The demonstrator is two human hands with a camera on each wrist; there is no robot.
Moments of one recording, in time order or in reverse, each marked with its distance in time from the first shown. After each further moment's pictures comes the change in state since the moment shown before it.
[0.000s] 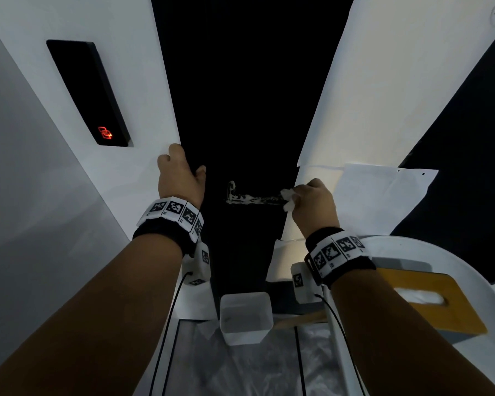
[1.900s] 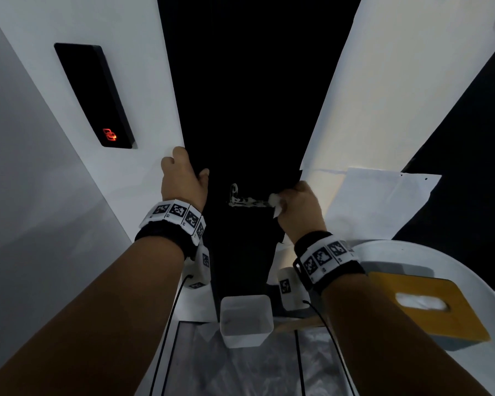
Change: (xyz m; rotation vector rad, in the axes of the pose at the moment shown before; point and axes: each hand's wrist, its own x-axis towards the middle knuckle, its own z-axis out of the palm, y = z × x) left_hand 0.000 0.000 -0.001 0.010 -0.004 0.002; right_hand 0.000 -0.017 0.017 0.026 -0.049 -0.097
